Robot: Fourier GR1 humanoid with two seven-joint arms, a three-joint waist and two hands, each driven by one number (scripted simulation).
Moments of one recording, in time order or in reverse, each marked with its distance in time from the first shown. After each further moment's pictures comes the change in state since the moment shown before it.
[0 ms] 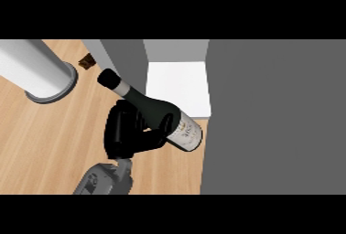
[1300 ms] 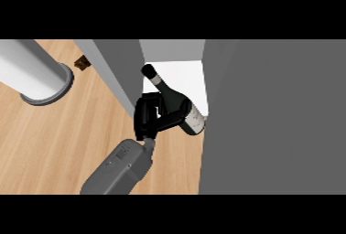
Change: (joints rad) left arm -0.265 0.000 -0.094 0.562 0.288 0.128 -0.293; right arm 0.037 0.026 -0.018 0.000 -0.022 0.066 -0.008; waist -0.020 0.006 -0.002
